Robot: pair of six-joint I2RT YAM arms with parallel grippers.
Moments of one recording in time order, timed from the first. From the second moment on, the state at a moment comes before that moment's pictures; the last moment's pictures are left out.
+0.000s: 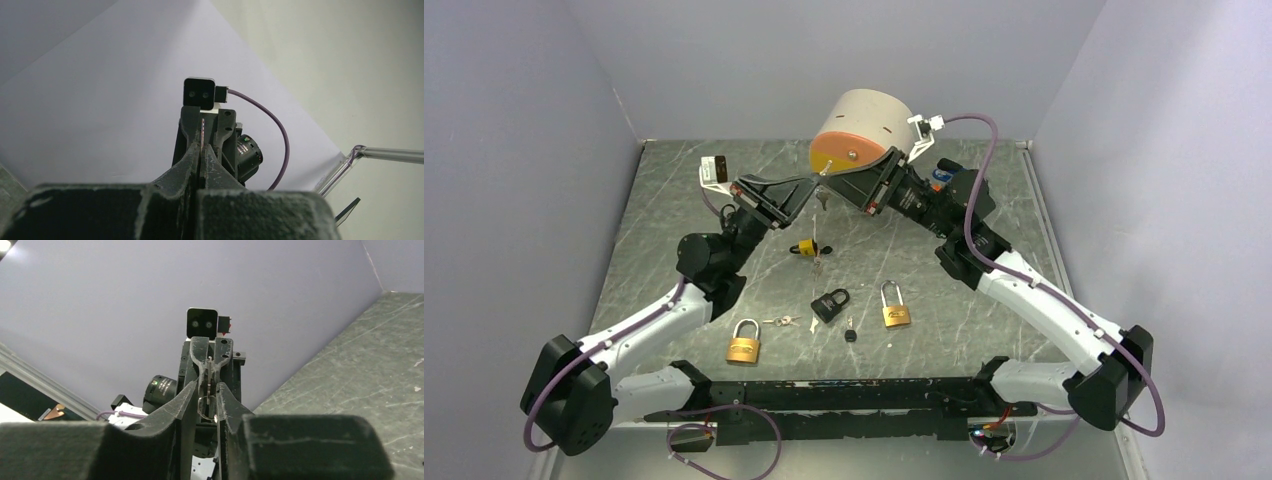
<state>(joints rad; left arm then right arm) -0.63 1.12 0.68 1.14 0.16 -1.30 0.72 1.19 1.12 0.41 -0.38 0.91</state>
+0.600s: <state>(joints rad) -0.63 1.10 0.68 1.10 0.14 -1.31 0.71 1.20 1.14 0.36 -0.44 0.88</state>
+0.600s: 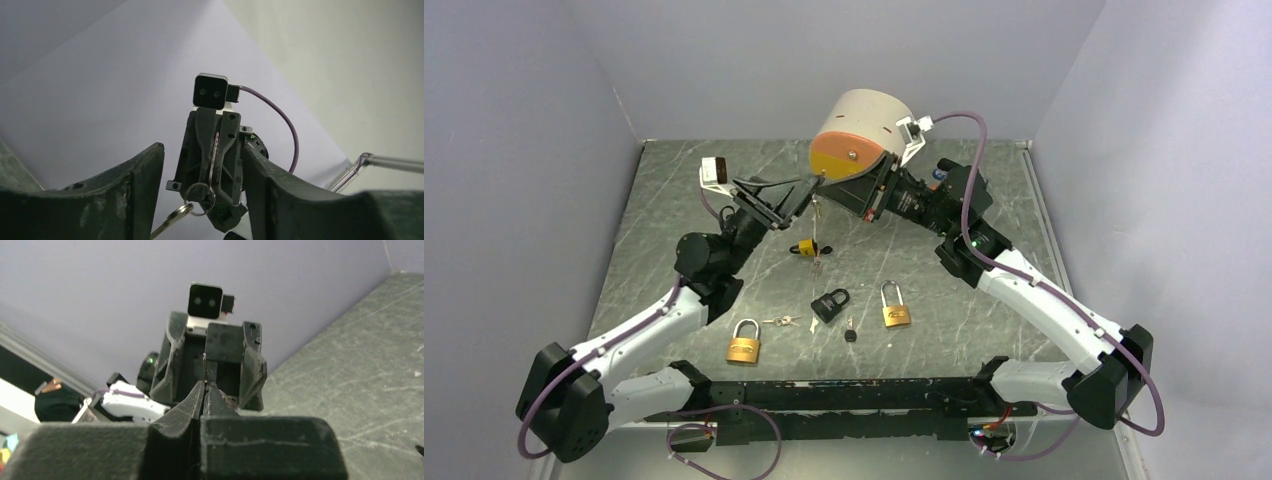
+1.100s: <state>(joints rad) -0.62 0.88 0.85 0.31 0.46 -0.91 0.69 1.17 1.16 -0.19 -0.77 0.51</state>
